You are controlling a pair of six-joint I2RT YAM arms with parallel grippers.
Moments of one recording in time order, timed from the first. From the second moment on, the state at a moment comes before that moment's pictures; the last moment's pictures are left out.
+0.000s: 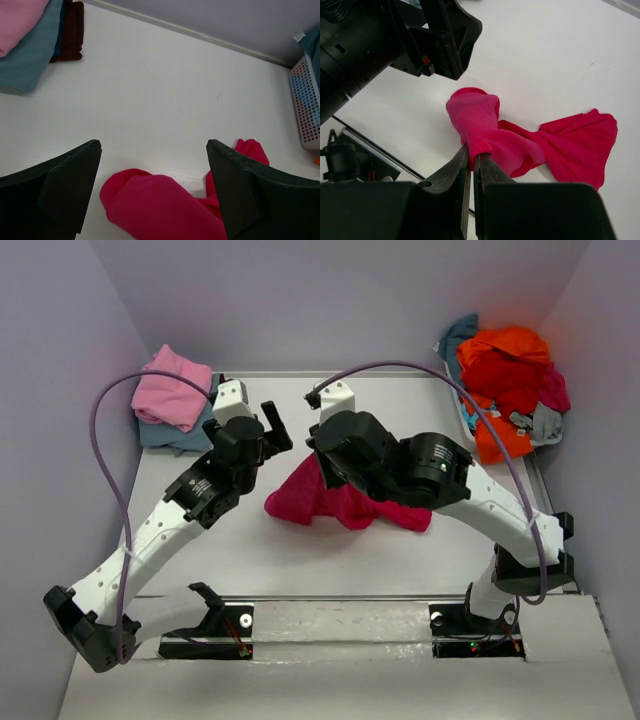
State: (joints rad) left arm -0.70 1.09 1.17 -0.47 -0.63 -0.57; right arm 1.22 1.69 2.24 -1.17 0.60 0.41
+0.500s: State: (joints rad) left arm -0.71 1.02 1.15 -0.45 -0.69 -0.57; right arm 1.37 1.74 2.32 -1.22 0.78 0.44
